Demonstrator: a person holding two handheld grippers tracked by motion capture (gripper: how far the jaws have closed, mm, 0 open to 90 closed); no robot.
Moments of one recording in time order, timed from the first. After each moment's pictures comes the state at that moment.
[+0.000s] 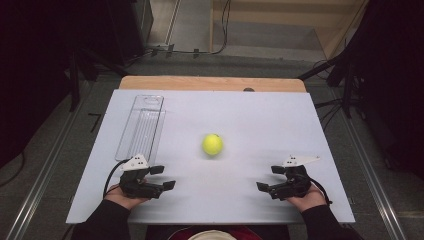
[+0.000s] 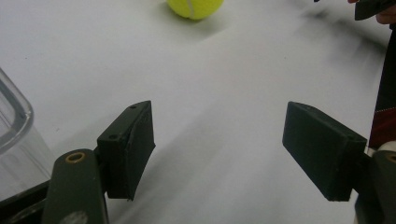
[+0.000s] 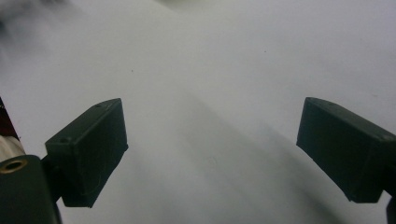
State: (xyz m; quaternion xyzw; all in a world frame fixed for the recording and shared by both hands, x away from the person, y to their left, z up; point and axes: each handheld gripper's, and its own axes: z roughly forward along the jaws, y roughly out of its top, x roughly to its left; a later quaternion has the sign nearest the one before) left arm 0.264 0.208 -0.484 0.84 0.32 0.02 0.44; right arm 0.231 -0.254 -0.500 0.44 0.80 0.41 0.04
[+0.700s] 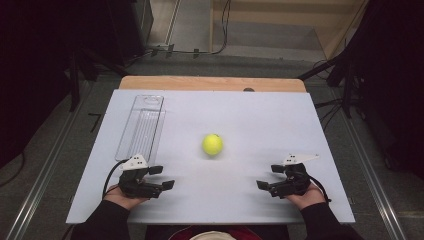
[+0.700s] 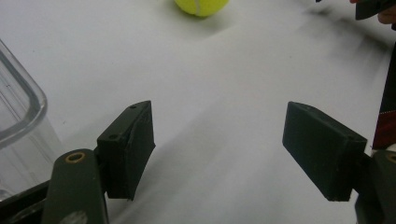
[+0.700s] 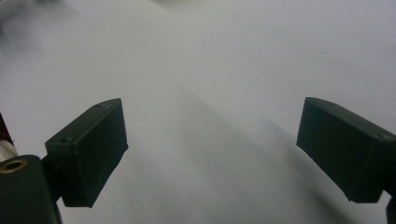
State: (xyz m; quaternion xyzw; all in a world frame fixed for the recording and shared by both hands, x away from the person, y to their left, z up) left arm 0.264 0.210 -0.484 0.83 0.34 0.02 0.44; right arm 0.237 -0.256 -0.504 0.45 0.80 0.40 0.03
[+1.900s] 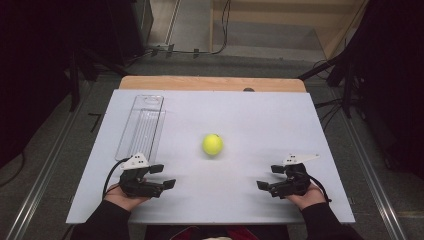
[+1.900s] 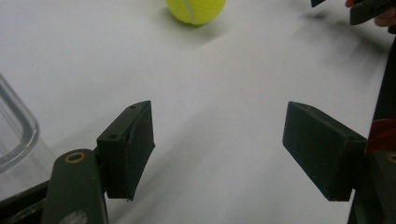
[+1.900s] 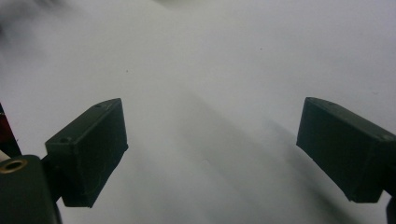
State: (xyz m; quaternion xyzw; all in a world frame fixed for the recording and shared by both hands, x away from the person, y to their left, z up) left arm 0.262 0.204 -0.474 0.84 0.33 0.02 0.44; right arm 0.237 -0.257 -0.504 0.45 0.80 0.40 0.03
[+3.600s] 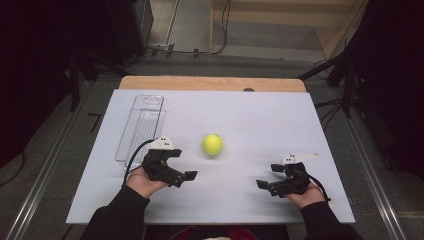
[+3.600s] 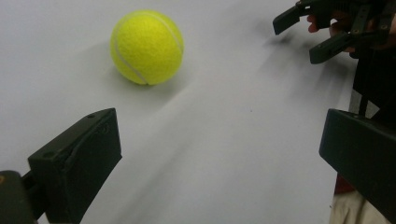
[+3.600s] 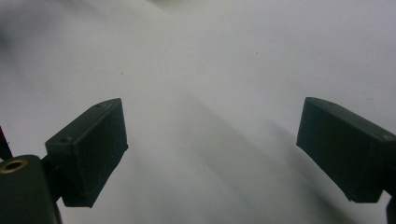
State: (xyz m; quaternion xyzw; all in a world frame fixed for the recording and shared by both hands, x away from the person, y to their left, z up) left arm 0.293 0.142 -0.441 0.85 0.29 -0.01 0.43; right arm 0.239 -0.256 -0.505 0.45 0.80 0.40 0.03
